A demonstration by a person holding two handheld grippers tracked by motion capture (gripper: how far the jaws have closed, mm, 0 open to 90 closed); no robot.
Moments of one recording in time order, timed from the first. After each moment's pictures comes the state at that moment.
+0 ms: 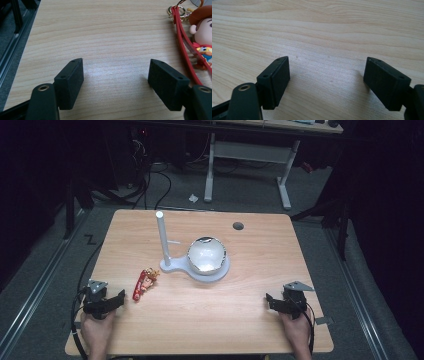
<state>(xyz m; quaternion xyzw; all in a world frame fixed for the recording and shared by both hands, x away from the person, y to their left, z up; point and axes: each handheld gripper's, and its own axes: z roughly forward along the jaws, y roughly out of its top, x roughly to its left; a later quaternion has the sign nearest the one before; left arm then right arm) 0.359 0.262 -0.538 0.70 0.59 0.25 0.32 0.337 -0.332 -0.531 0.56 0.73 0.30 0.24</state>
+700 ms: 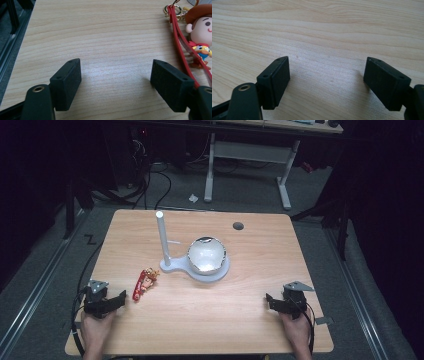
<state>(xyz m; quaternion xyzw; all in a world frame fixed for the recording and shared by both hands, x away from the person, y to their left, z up) 0.359 0.261 -0.538 0.71 0.58 0.25 0.32 0.336 -0.332 -0.531 0.56 0.73 0.30 0.24</state>
